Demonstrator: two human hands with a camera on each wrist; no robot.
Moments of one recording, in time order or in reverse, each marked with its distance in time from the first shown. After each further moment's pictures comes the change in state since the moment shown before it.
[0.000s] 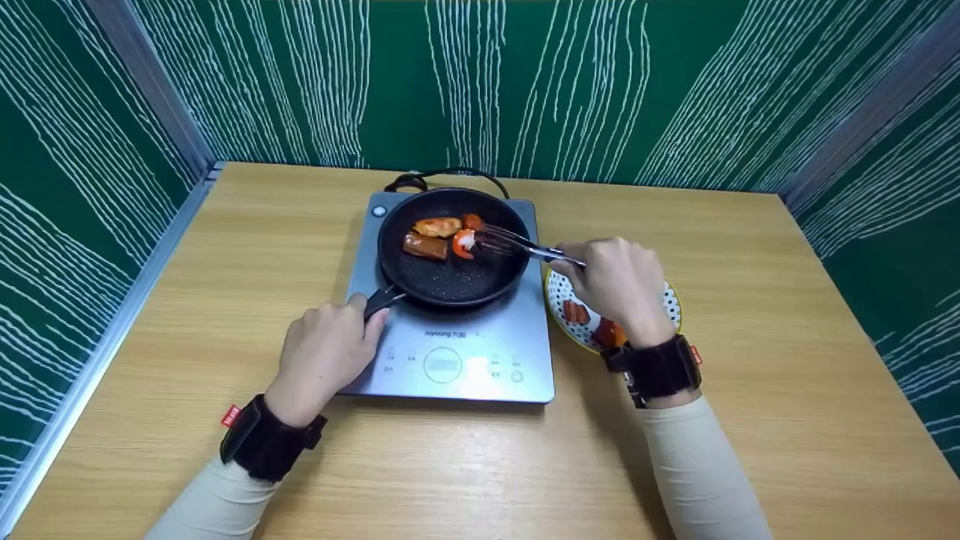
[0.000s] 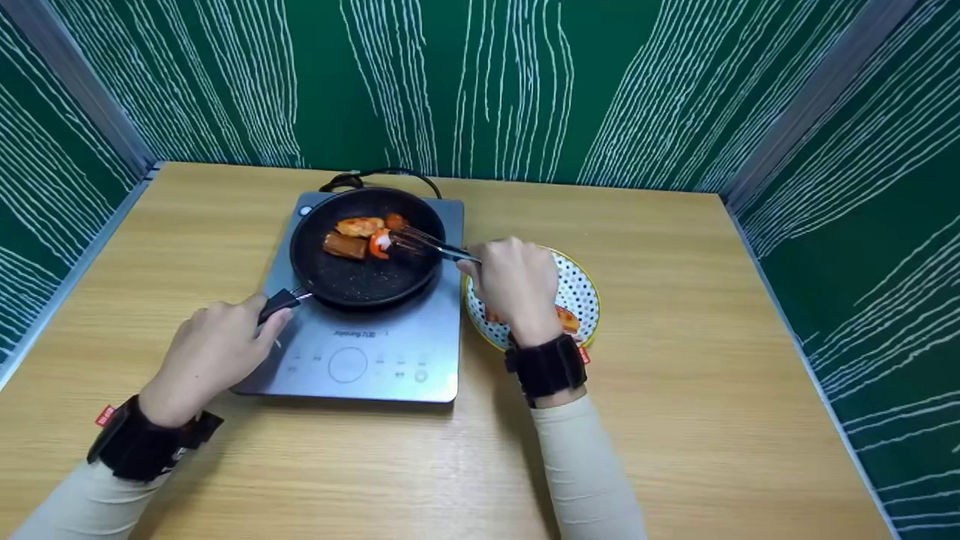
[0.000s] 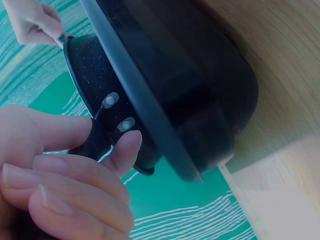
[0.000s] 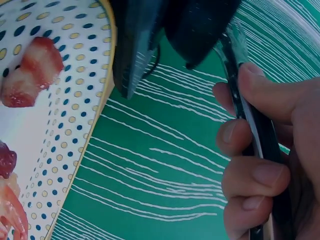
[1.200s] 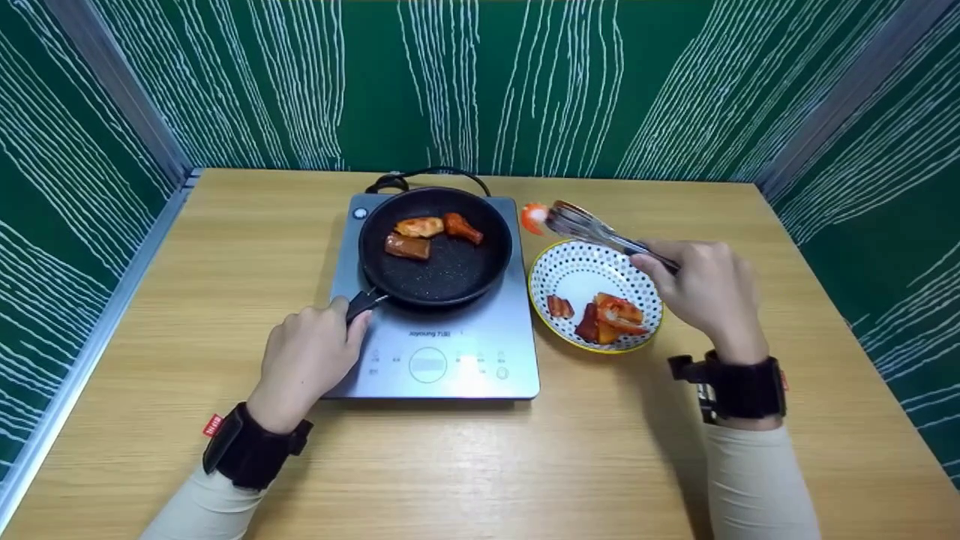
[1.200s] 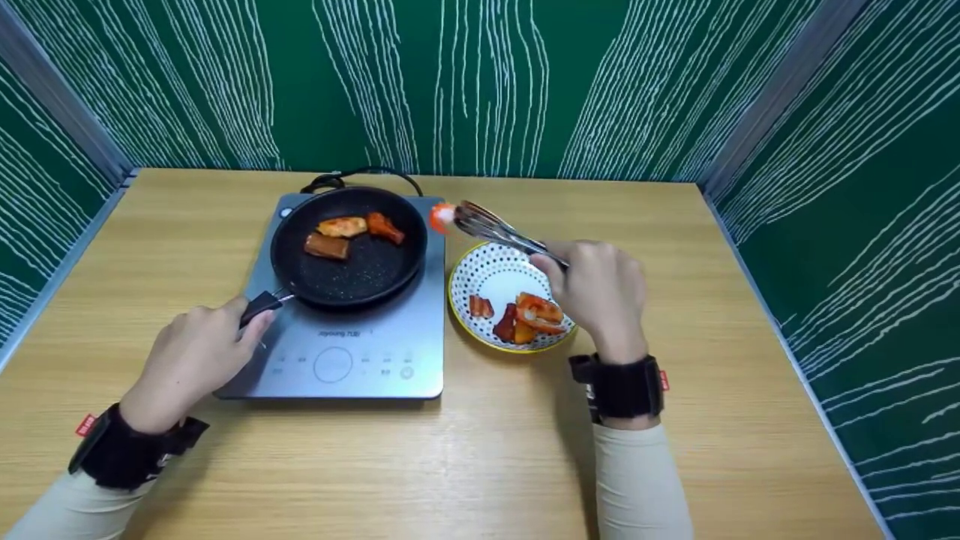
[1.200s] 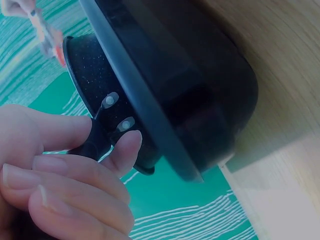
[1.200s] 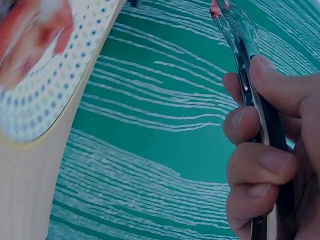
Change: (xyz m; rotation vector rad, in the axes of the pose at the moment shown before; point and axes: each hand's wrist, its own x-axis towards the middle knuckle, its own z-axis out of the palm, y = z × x) left_hand -0.003 0.003 -0.001 0.005 0.044 0.041; right_hand -0.059 0.072 -0.056 0.133 0.063 0.218
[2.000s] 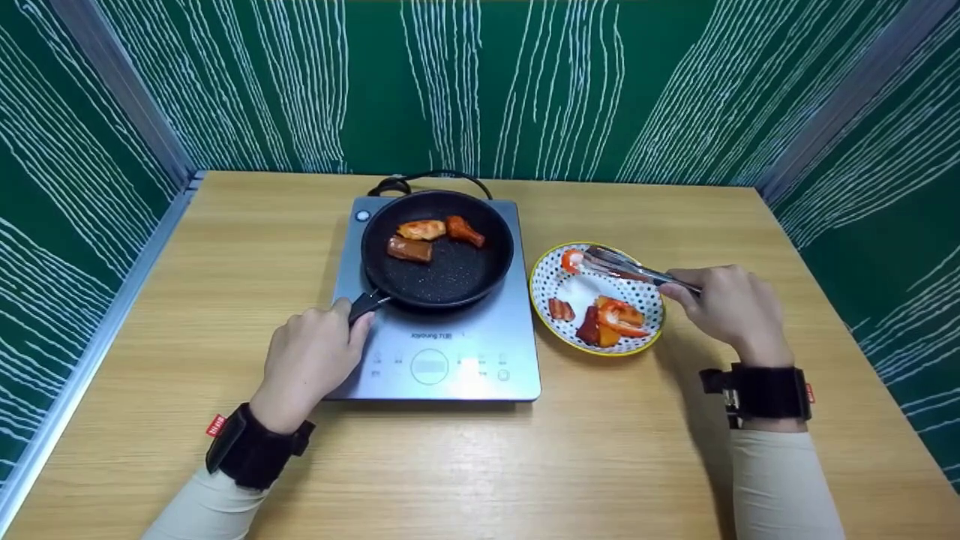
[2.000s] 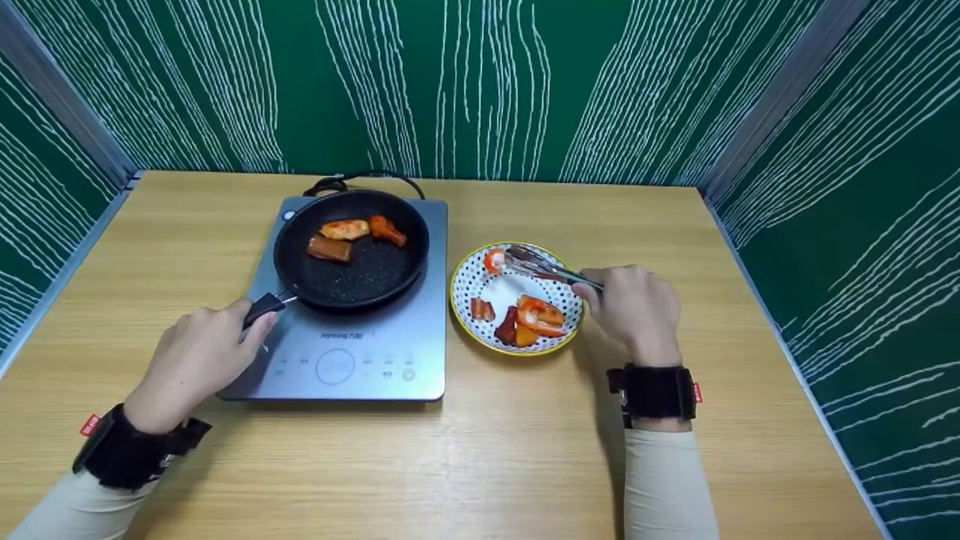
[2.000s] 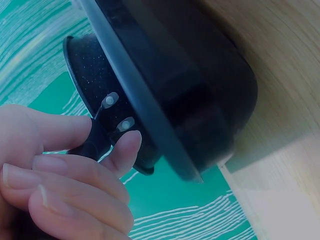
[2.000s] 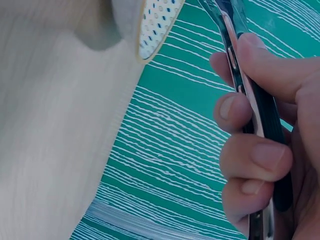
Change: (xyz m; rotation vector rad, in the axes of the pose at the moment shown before) left_hand 0.001 -0.001 0.000 -0.002 0.011 0.000; right_hand -0.013 0.063 0.011 -0.134 -0.291 0.075
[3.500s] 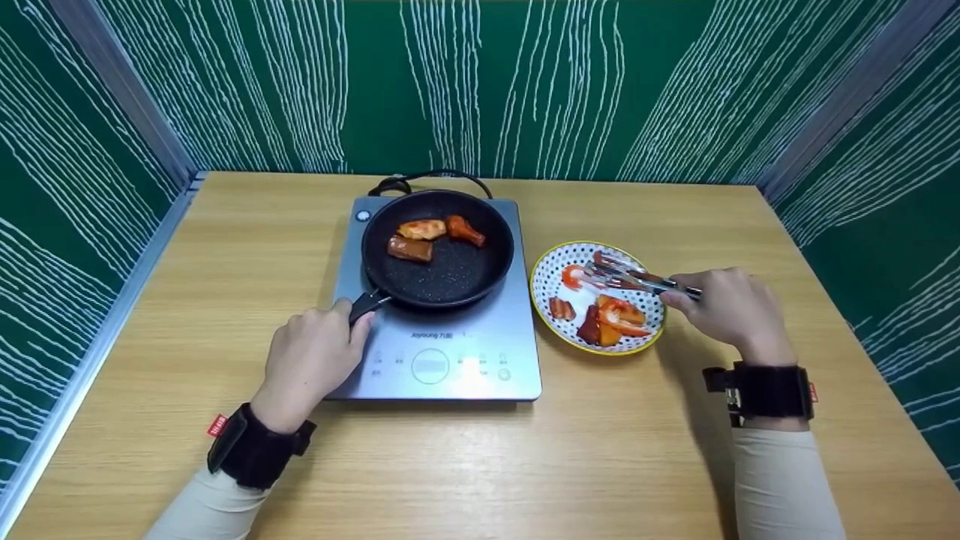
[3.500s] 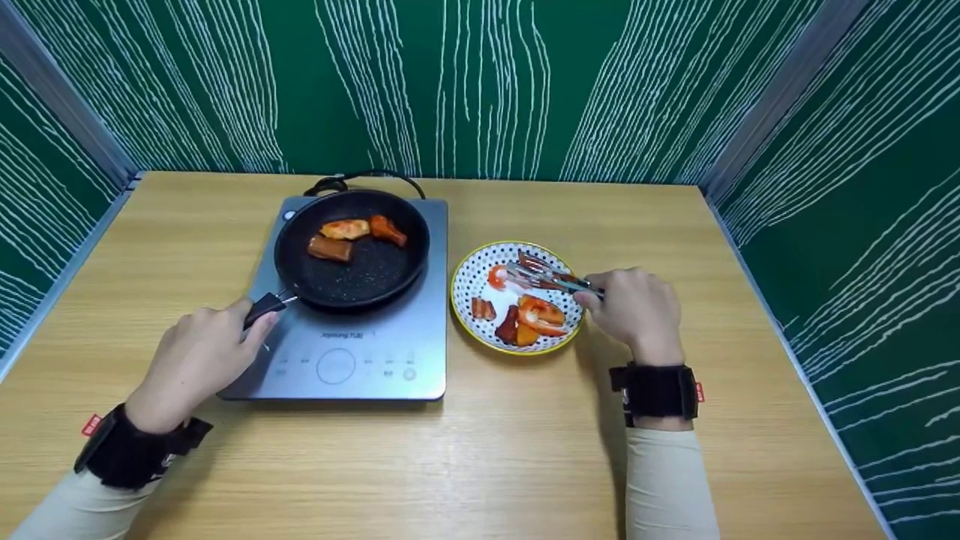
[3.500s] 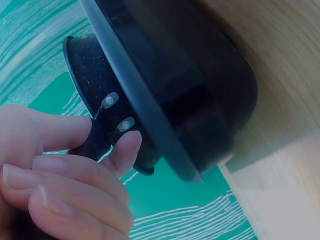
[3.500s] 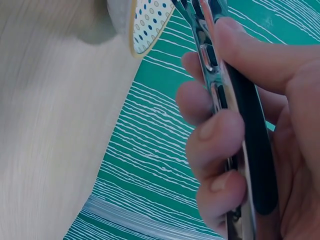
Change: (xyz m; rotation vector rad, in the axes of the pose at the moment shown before) left_hand -0.001 0.000 0.000 -0.009 -0.007 -0.002; right_hand 0.001 0.006 0.002 0.011 -0.114 0.032
